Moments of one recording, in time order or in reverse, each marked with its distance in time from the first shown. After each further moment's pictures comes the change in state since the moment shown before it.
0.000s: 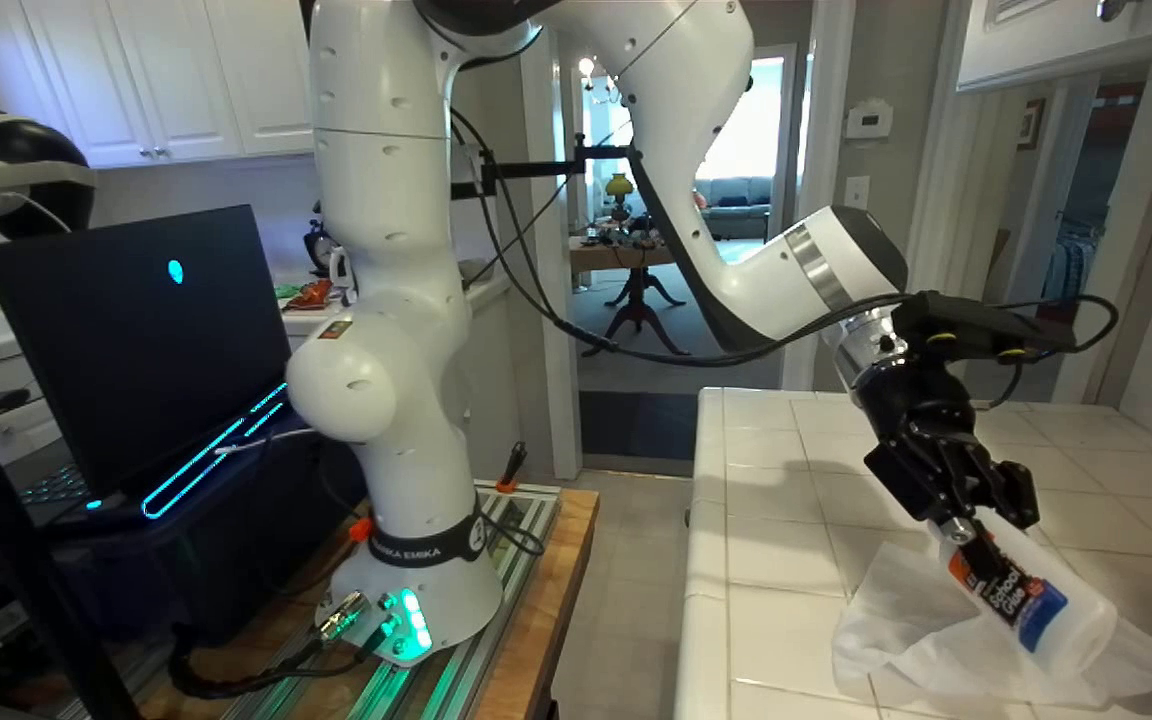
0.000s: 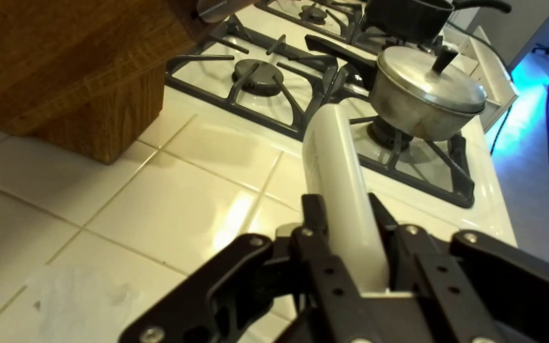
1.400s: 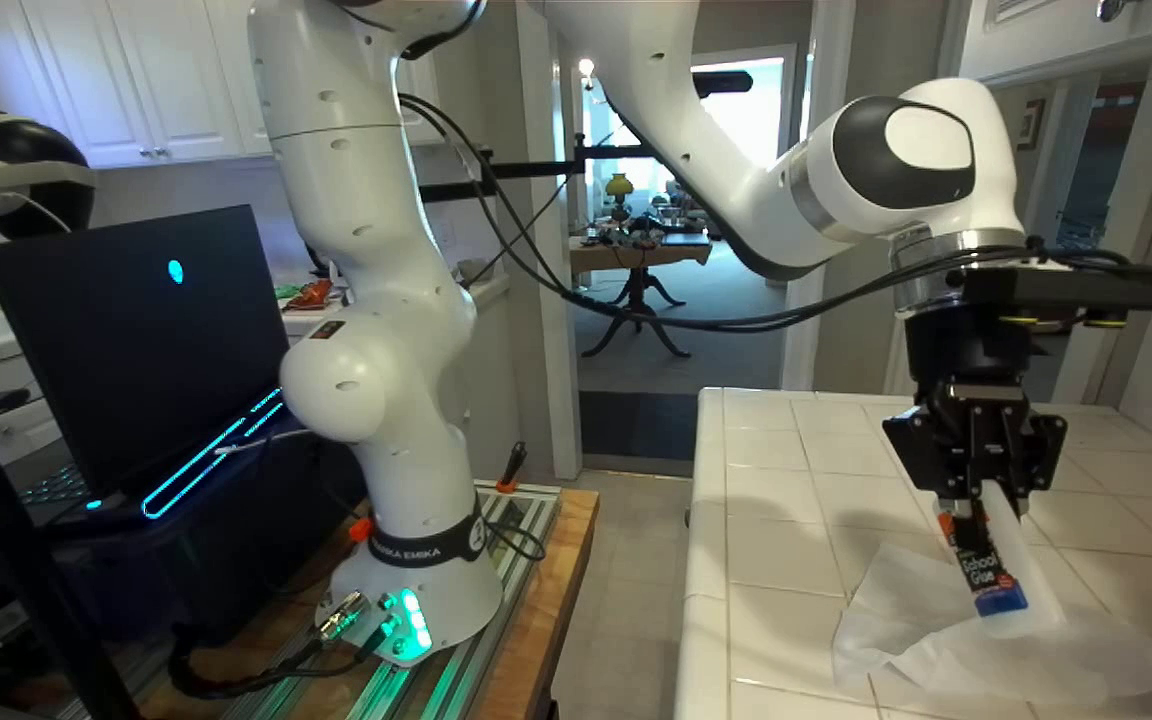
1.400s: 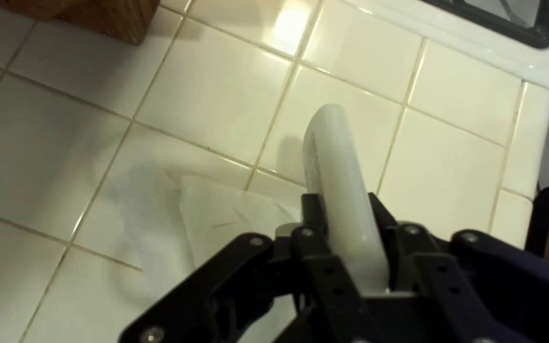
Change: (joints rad) arm -0.067 -0.203 -0.140 0.001 0.566 0.385 -0.450
